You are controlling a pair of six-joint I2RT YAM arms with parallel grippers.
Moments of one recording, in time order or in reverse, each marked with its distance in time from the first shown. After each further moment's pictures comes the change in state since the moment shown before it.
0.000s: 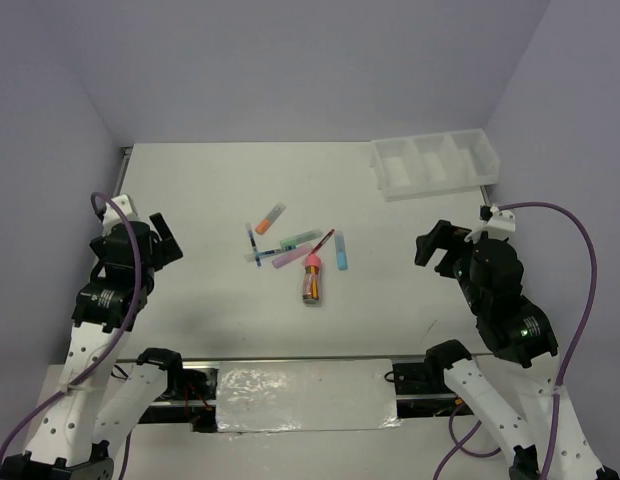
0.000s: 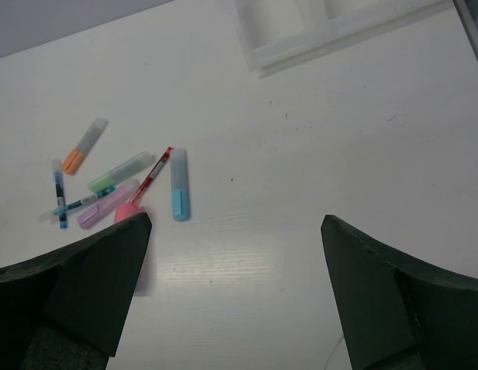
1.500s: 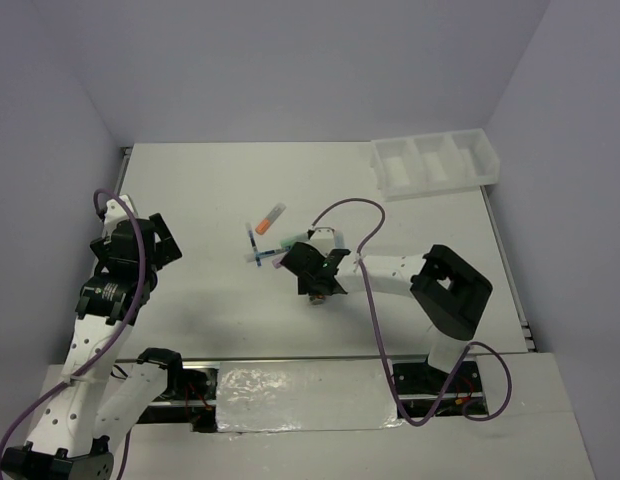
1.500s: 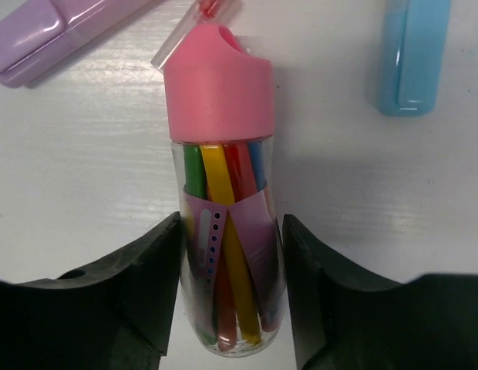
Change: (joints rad) left arm 0.000 0.037 0.000 -0.024 -0.058 -0.024; right arm 0.665 1.215 0.095 0.307 0.151 0.492
